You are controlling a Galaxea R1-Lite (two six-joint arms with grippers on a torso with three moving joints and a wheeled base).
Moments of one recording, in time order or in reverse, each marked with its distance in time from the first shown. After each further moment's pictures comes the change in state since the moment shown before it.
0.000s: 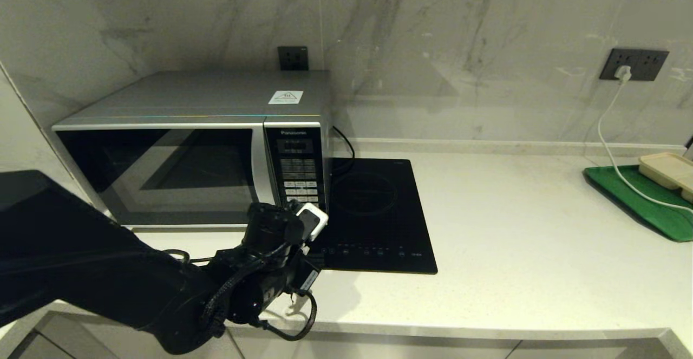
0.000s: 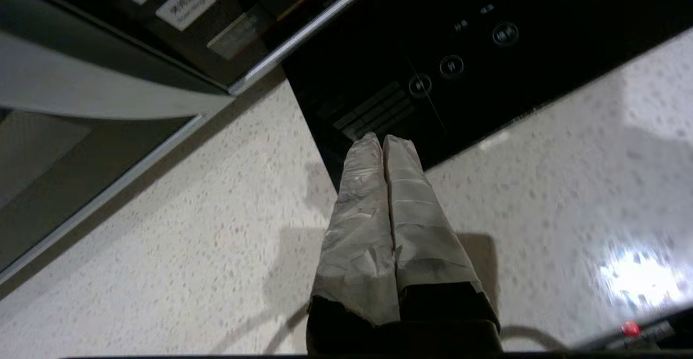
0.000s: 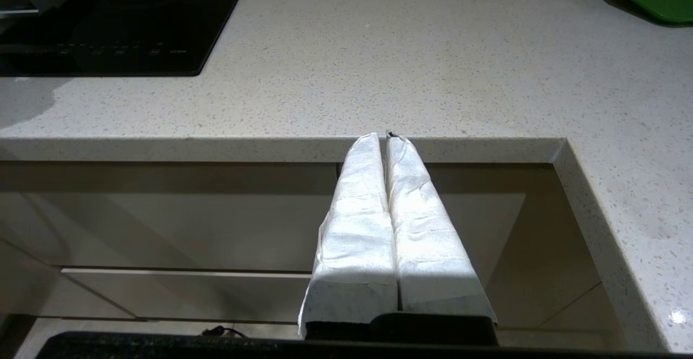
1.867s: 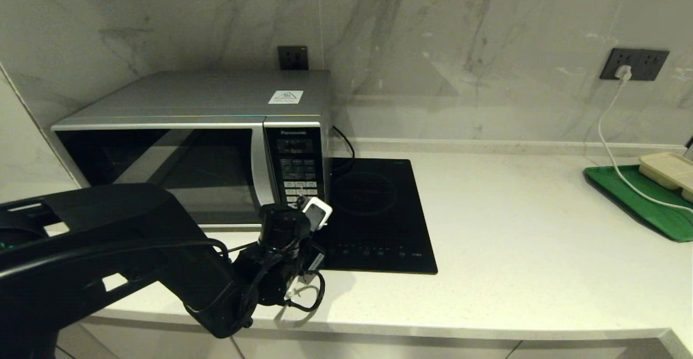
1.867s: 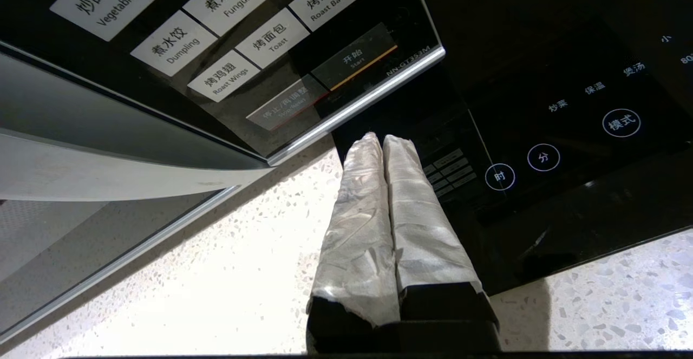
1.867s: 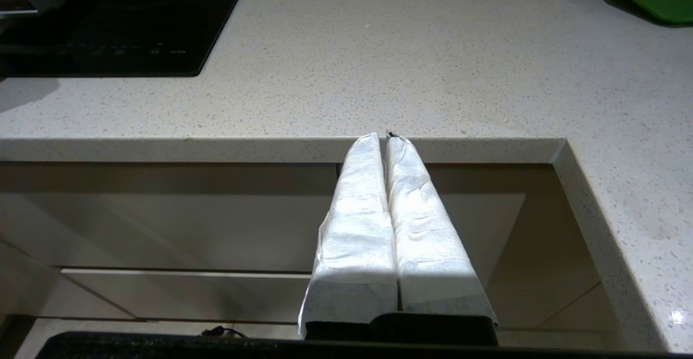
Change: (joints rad) left arm 0.053 0.201 -0.072 -0.288 0.052 0.095; right arm 0.000 0.000 0.000 -0.001 0.000 0.000
